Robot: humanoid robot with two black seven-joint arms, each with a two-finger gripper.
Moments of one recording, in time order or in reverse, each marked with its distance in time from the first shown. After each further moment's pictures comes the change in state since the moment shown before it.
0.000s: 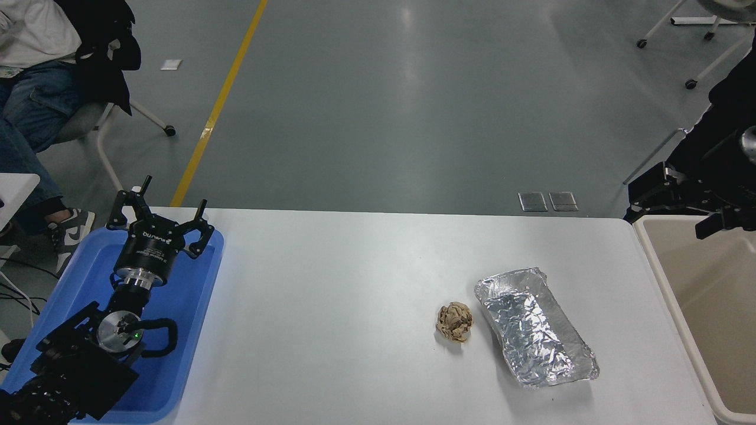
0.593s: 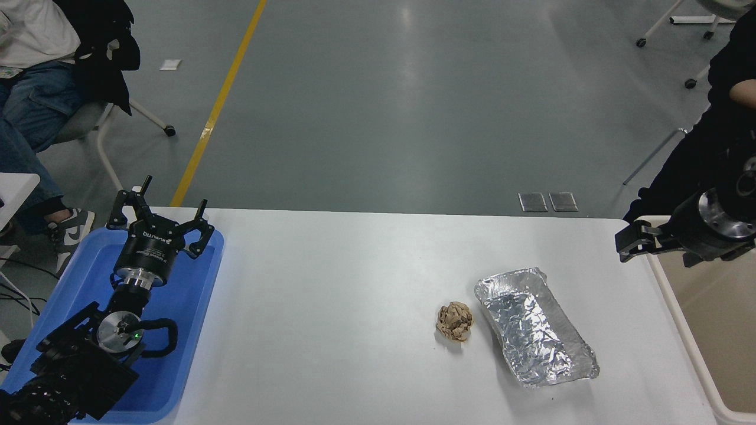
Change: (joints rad) left arm 0.000 0.000 0.000 0.000 0.000 0.000 0.000; right arm -0.334 0.049 0.154 -0.007 -0.328 -0.325 0.006
